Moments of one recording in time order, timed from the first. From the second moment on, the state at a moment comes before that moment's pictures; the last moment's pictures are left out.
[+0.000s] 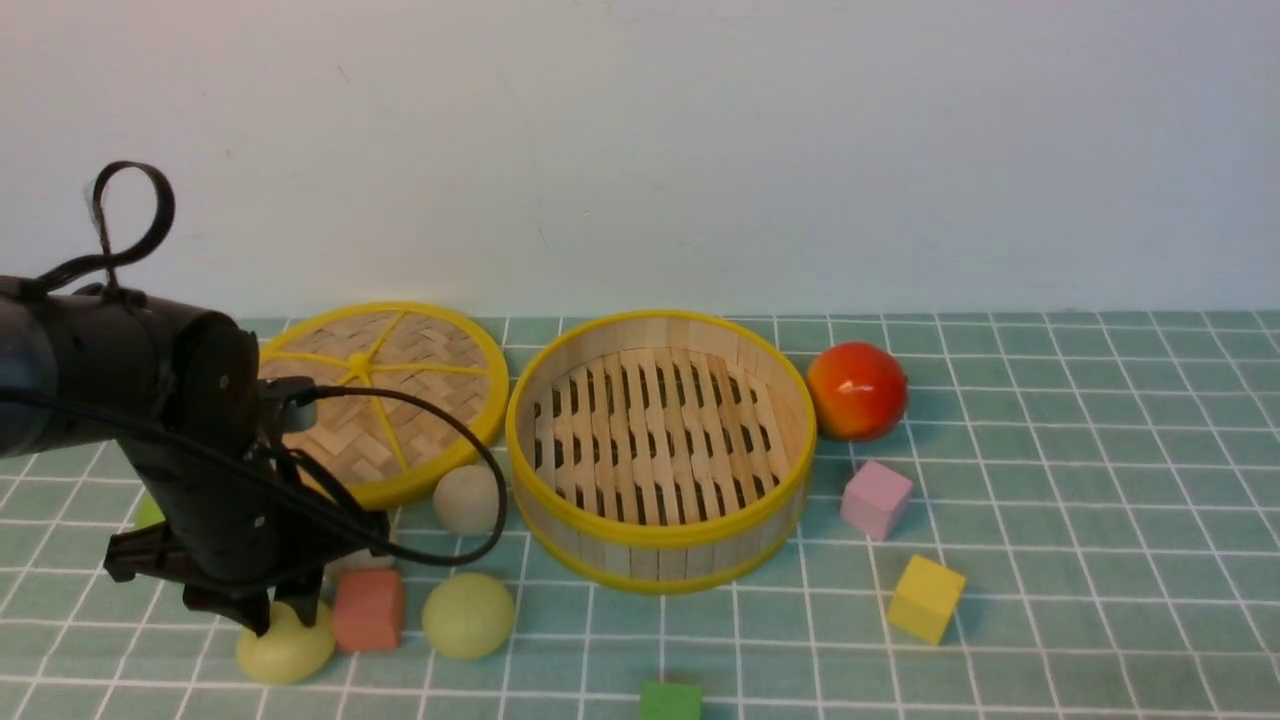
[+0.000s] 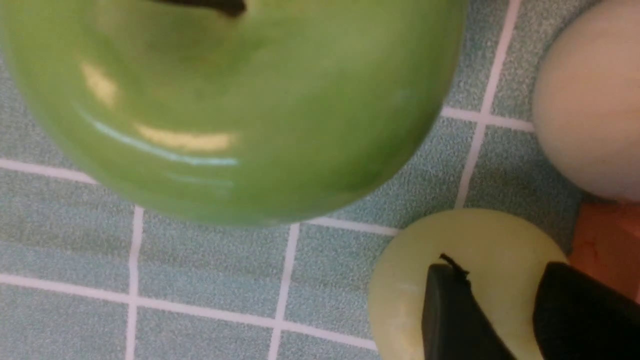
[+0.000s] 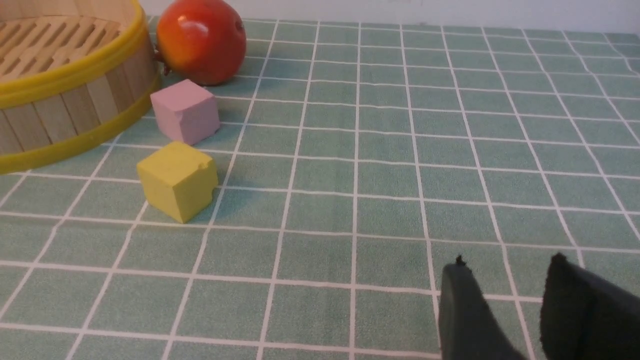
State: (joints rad) right arm 0.04 -0.01 0.02 -0.08 0.37 0.10; left arm -0.19 1.77 -1.02 0.09 0.71 -0.43
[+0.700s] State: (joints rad) right arm 0.04 -0.01 0.02 -0.08 0.37 0.10; left arm -0.20 1.63 -1.26 -0.06 0.91 -0.33
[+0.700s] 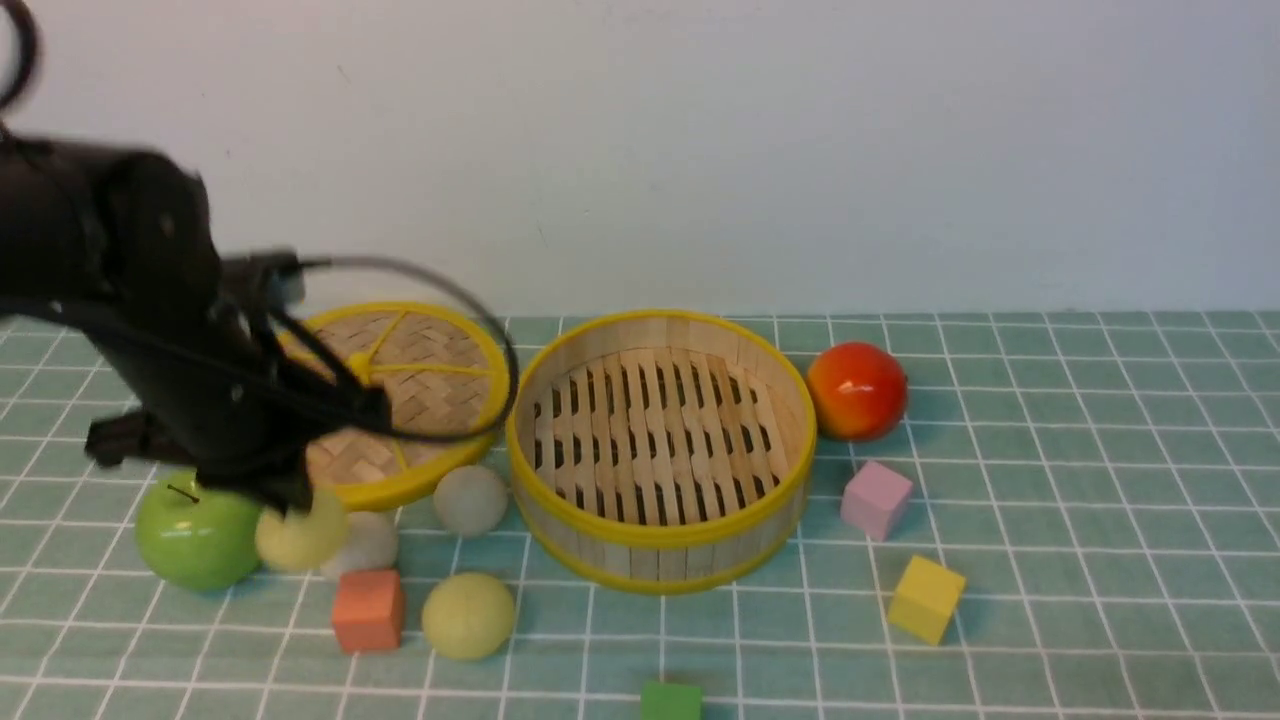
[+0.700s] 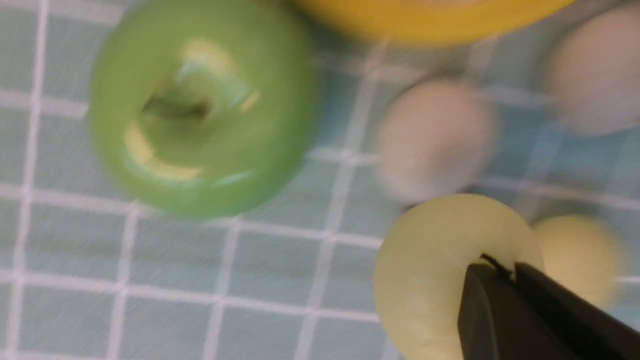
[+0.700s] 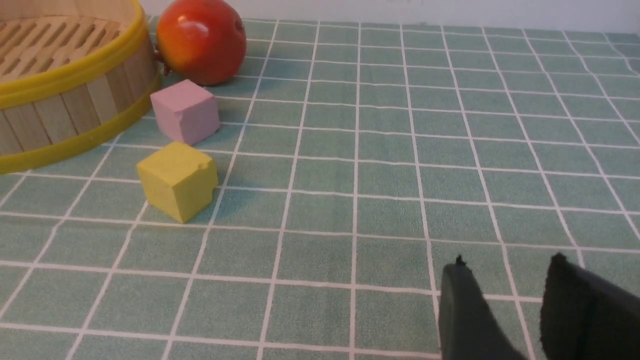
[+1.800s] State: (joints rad) right arm 0.04 -0.01 0.02 -0.08 0.37 0.10; left arm -0.47 2.04 -1.70 -0.14 0.86 -0.25
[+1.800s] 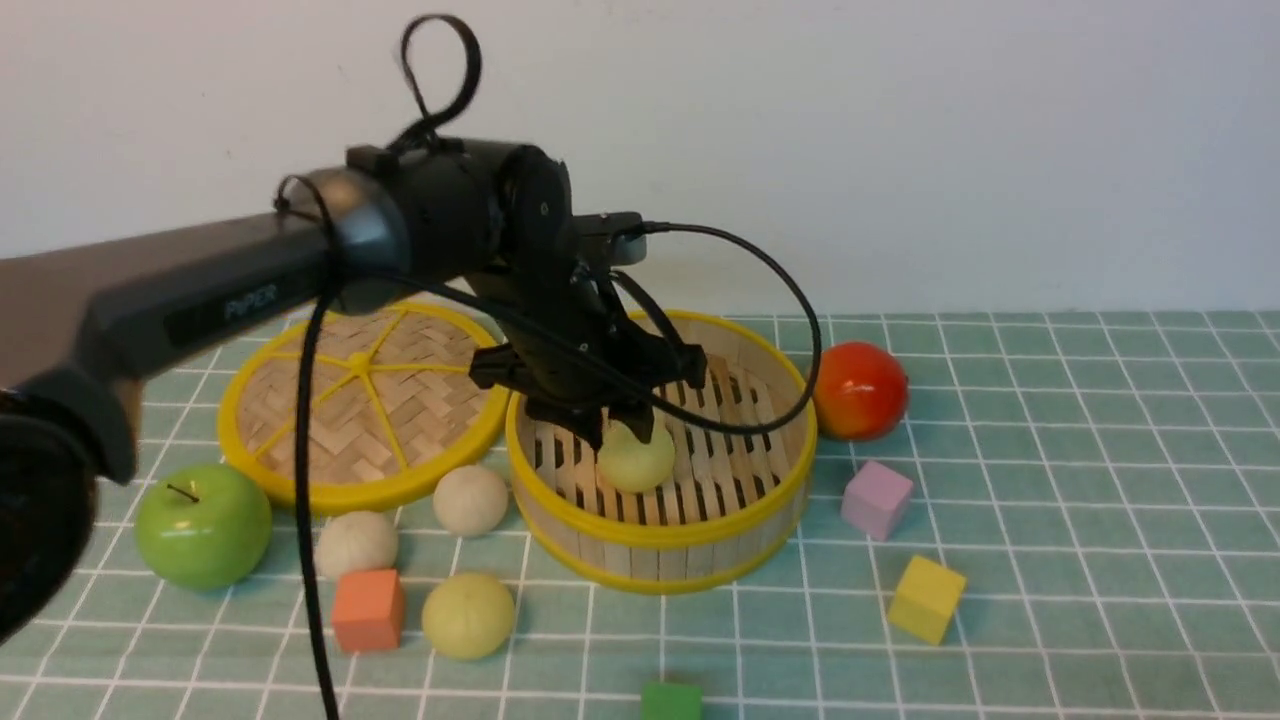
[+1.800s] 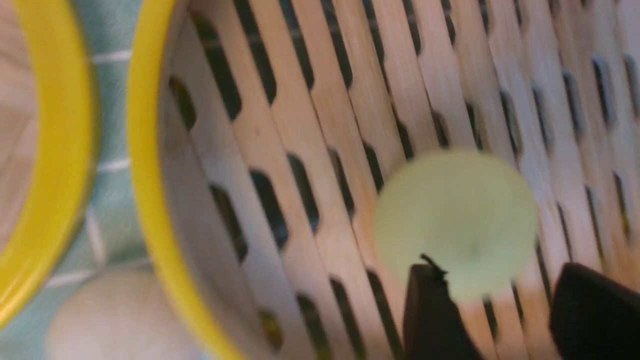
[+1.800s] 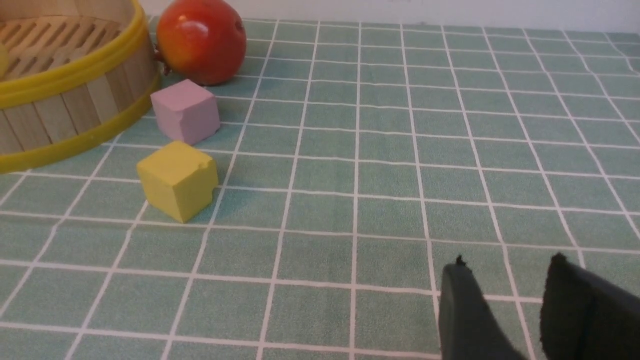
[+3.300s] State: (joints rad) right arm 0.04 -0.01 0.02 -0.07 0.37 0.10; left arm -0.47 1.85 -1.17 0.06 0.71 -0.33
